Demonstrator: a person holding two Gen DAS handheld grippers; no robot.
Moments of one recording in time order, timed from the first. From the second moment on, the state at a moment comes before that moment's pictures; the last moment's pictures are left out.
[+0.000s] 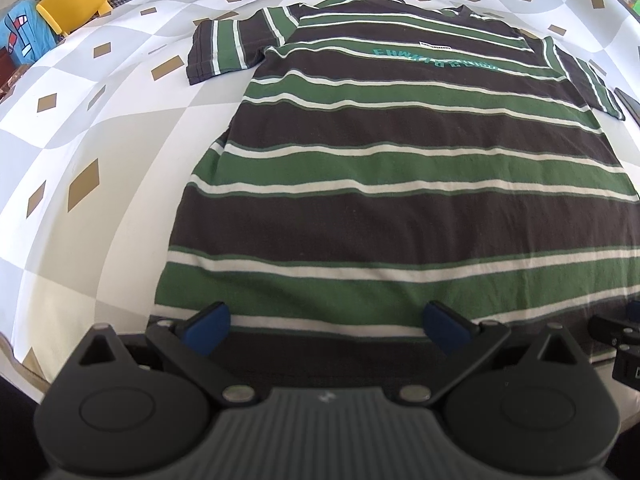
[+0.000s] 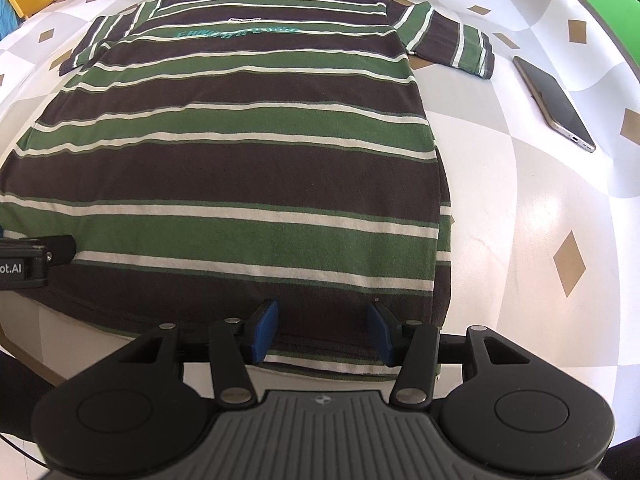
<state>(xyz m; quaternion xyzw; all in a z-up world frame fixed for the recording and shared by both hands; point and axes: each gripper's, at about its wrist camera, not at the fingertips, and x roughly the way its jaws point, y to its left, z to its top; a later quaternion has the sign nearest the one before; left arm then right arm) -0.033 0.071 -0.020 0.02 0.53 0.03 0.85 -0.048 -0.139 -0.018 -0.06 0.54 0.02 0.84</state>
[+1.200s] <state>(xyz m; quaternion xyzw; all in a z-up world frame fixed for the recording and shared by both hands) -0.059 0.062 0.018 -0.03 0.55 0.03 0.84 -0.072 -0.157 0.037 0.02 0.54 -0.03 0.84</state>
